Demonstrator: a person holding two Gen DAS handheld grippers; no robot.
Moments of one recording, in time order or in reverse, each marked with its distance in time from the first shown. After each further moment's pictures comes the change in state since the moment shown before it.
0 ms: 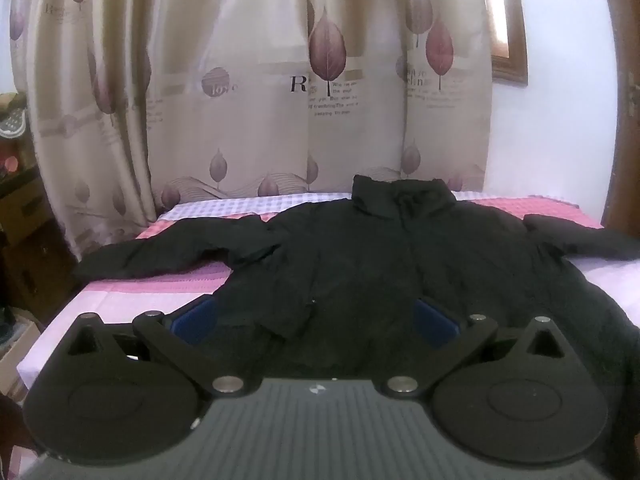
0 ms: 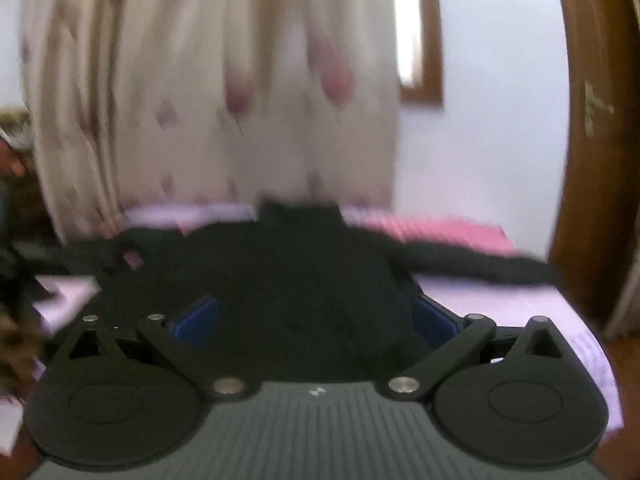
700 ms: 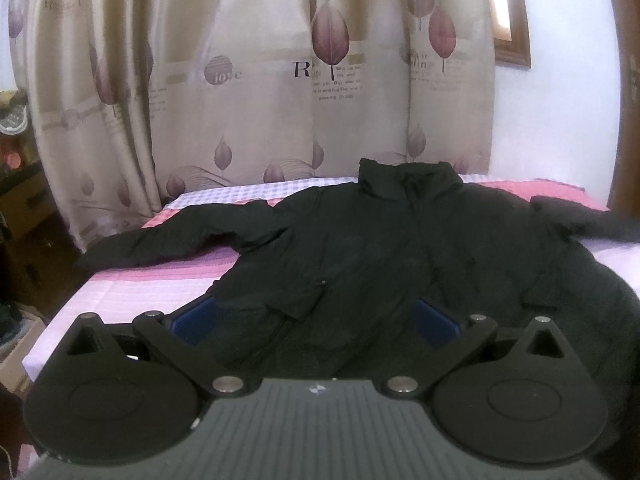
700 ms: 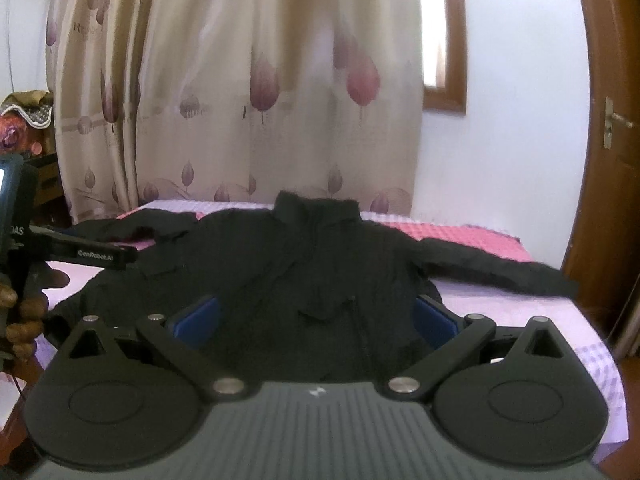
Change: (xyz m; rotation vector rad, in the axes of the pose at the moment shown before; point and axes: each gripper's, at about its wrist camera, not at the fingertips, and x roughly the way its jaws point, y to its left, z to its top) left arm 0.002 0.006 -0.013 0.028 0.030 0.019; right arm 0.021 0.006 -0.019 -0.041 0.091 0.010
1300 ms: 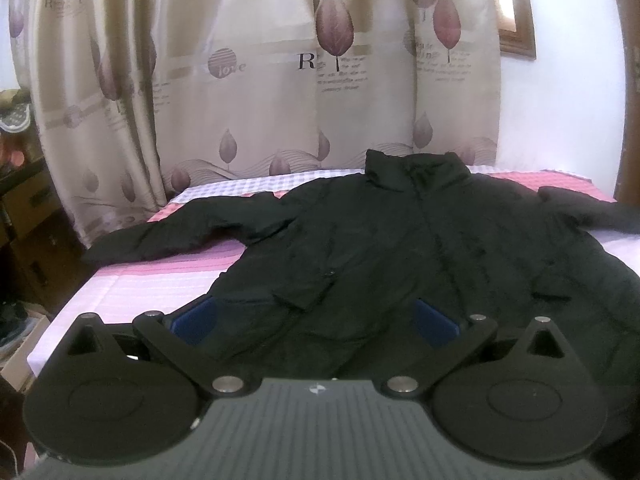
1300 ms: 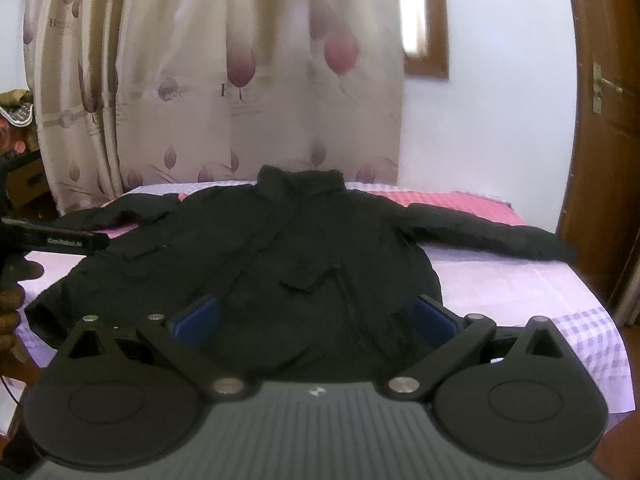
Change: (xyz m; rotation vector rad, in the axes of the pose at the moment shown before) left arm 0.007 0.004 -0.006 0.006 0.019 0.016; right arm 0.016 -0.018 -0.016 0.045 0.058 -0.034
